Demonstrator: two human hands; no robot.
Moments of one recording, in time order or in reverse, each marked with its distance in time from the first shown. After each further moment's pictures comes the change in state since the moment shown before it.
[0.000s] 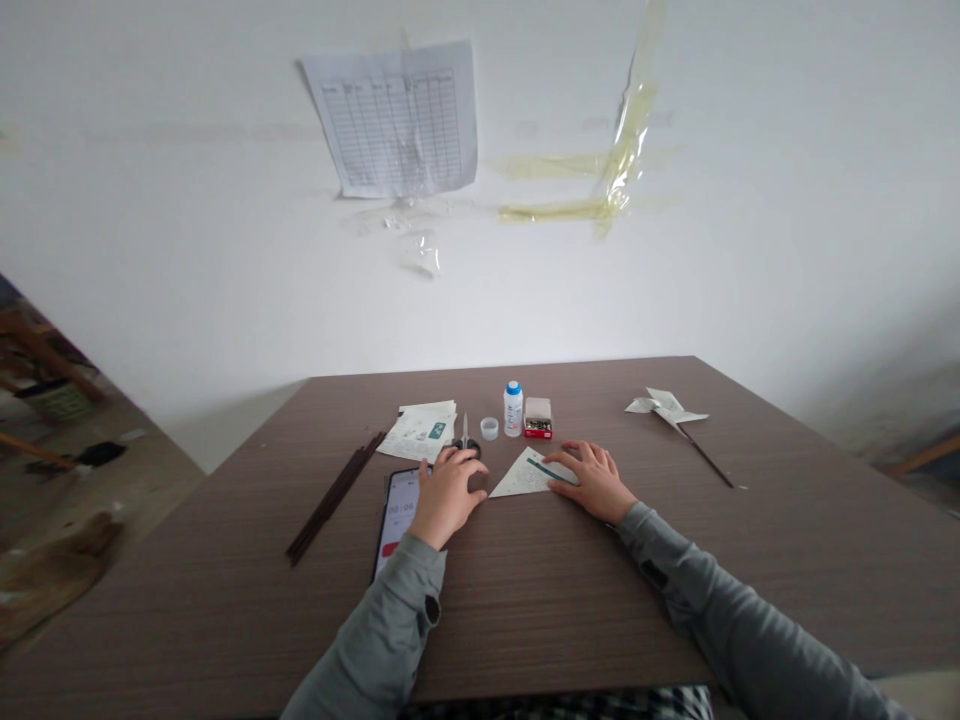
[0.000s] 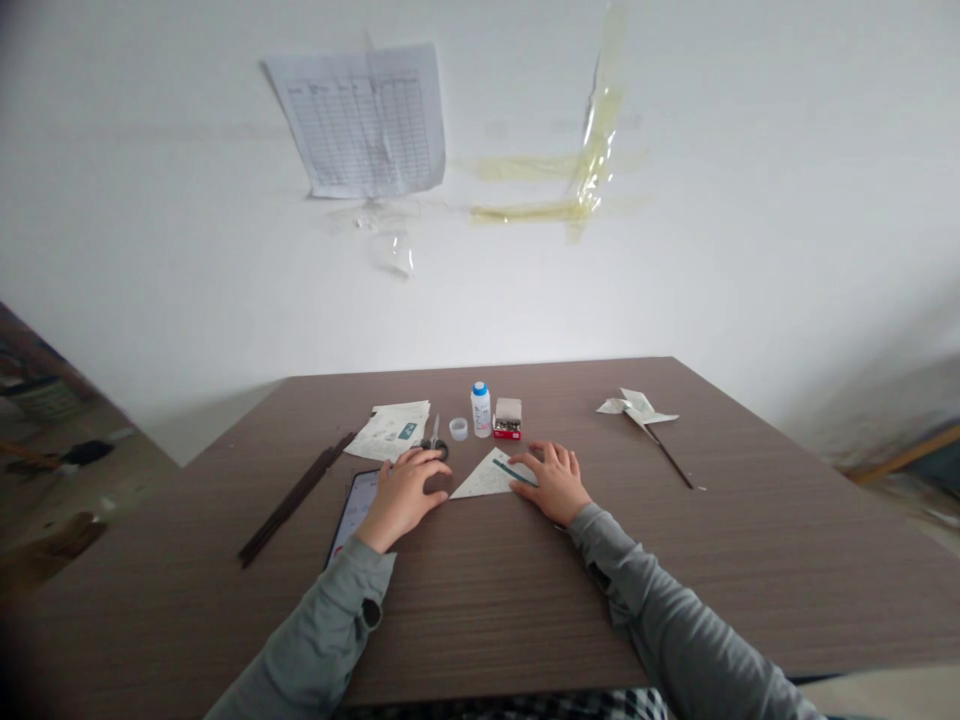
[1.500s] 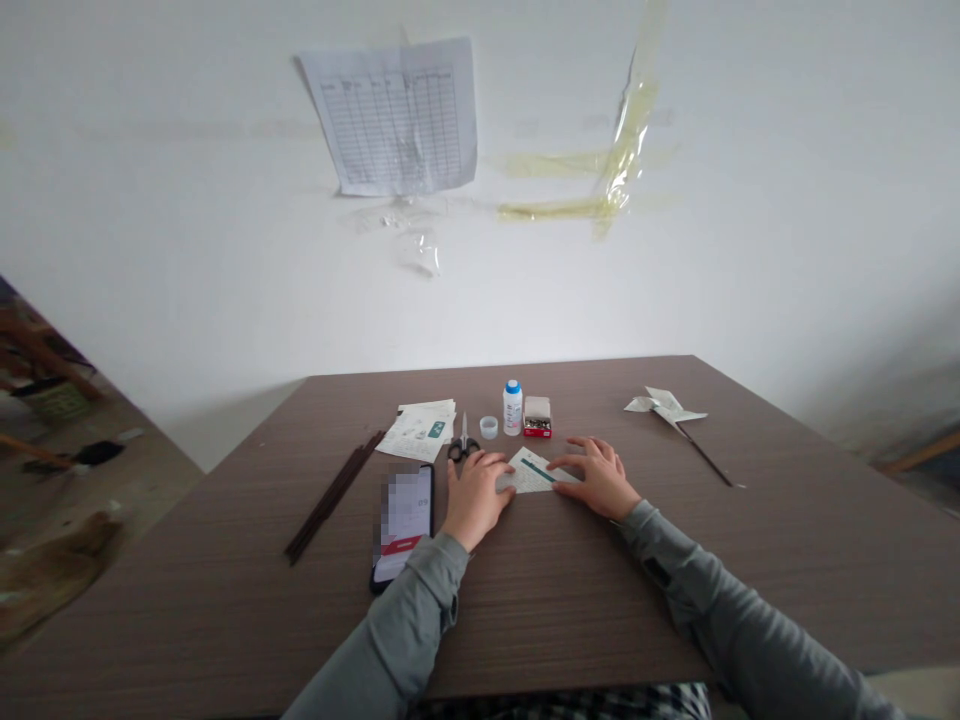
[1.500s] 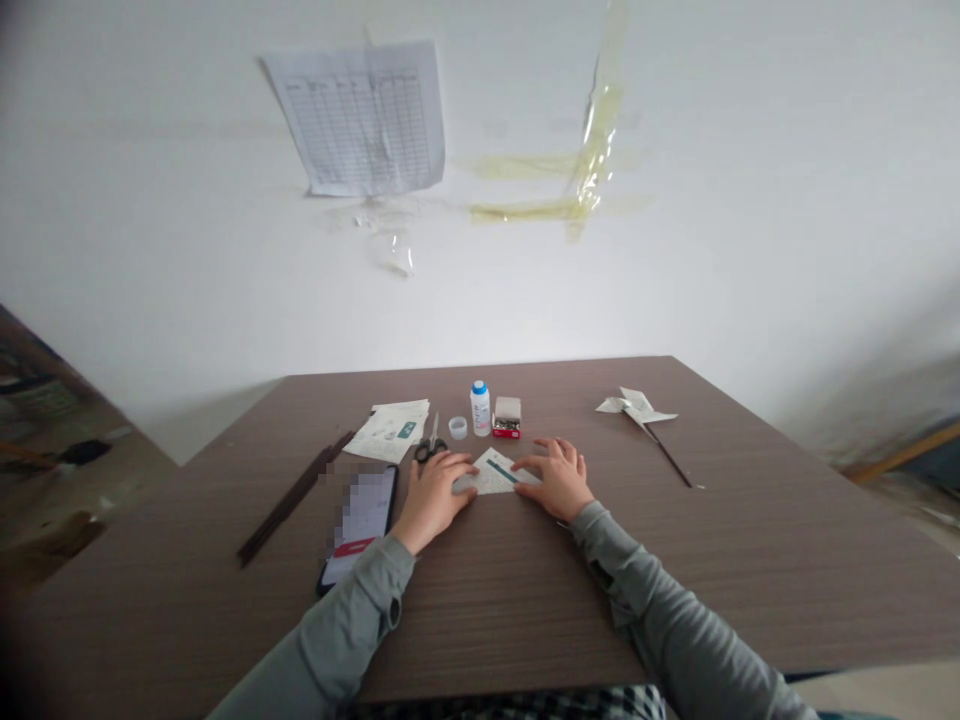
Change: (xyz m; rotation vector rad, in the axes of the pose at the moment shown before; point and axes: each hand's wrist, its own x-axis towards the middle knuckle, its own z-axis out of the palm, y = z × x) left_hand 0.005 0.033 0.026 -0.068 -0.029 0.041; right_hand -0.007 -0.012 -0.021 0.073 -0.027 0.074
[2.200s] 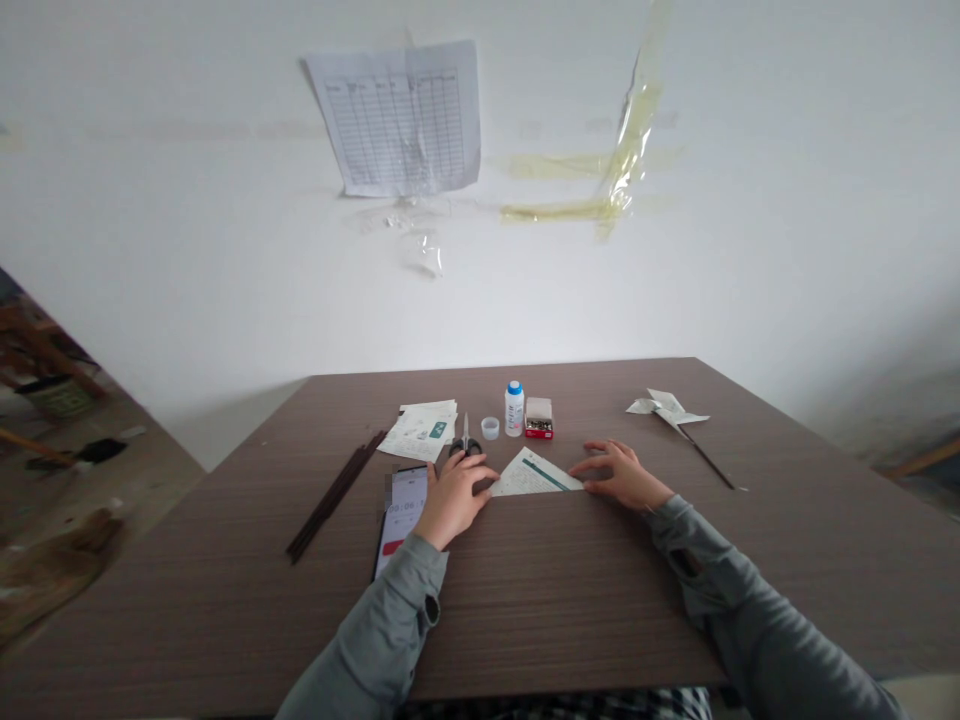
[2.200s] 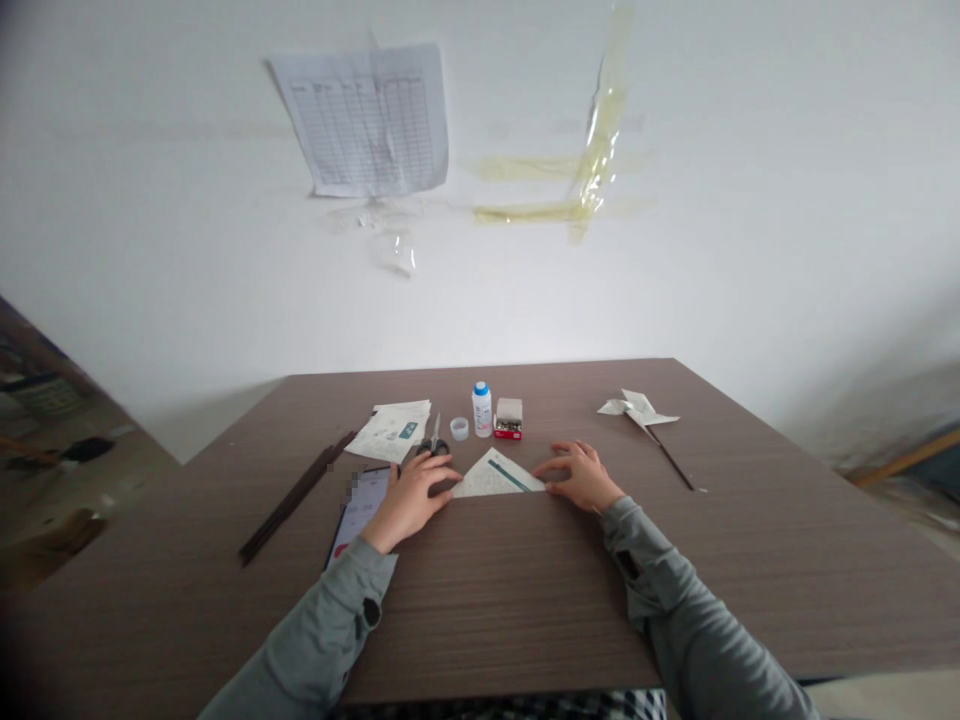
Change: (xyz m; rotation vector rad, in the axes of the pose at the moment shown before) left_hand -0.007 -0.042 -0.021 0.032 -0.026 -0.024; right_hand 0.016 0.050 -0.011 0.017 0.001 -0.078
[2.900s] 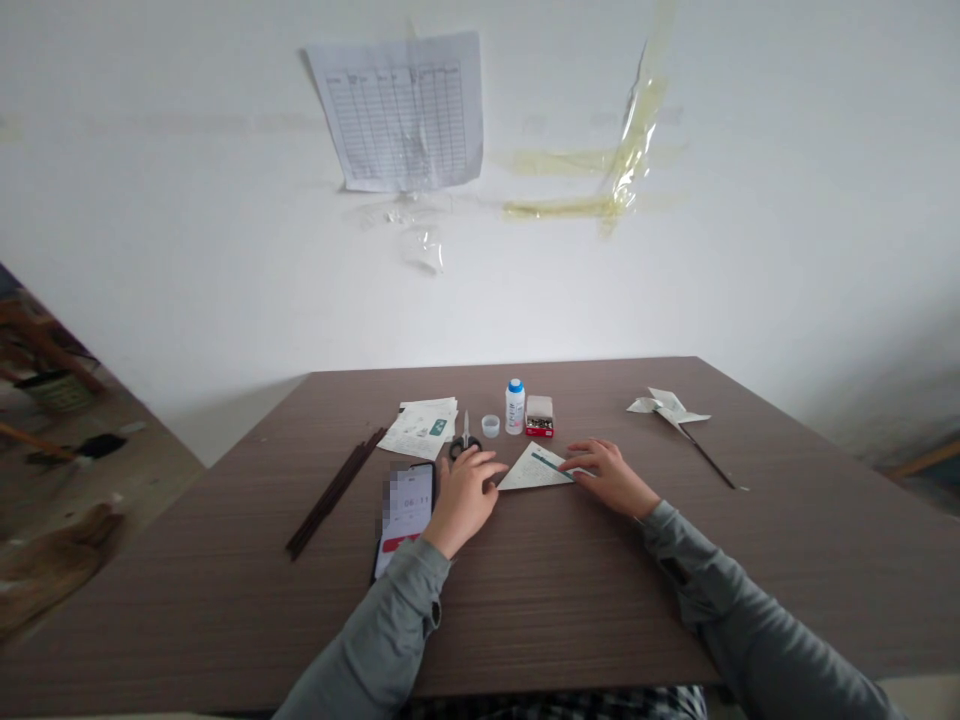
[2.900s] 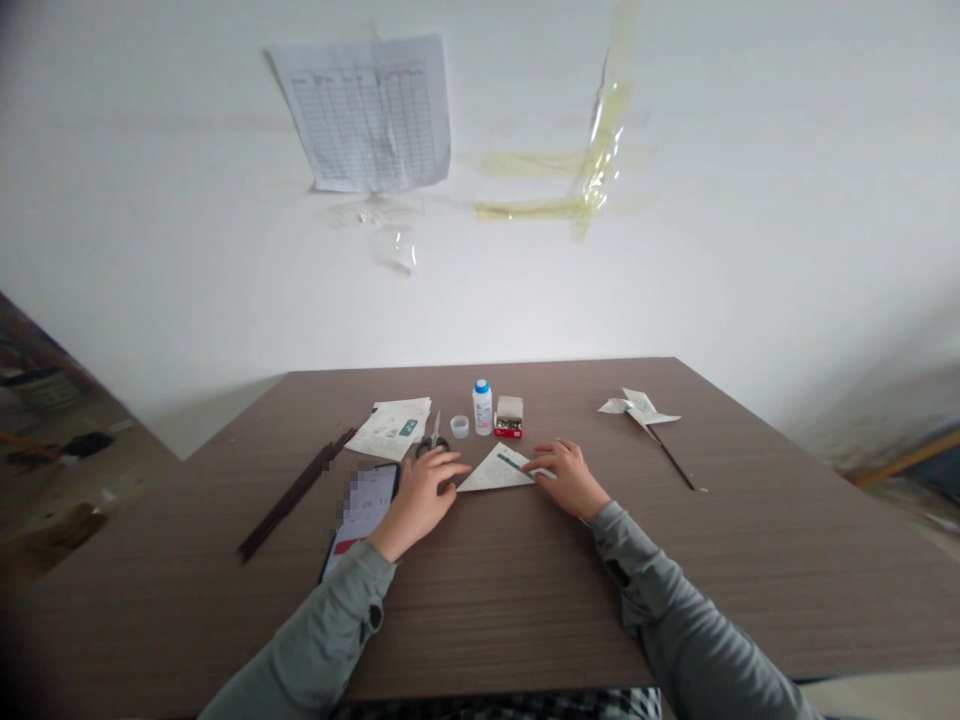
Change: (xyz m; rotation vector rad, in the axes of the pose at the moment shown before) left_hand -0.003 0.021 0.007 -0.055 0.067 0.035; right_hand -0.001 -0.024 0.011 0.033 0.049 -0.123
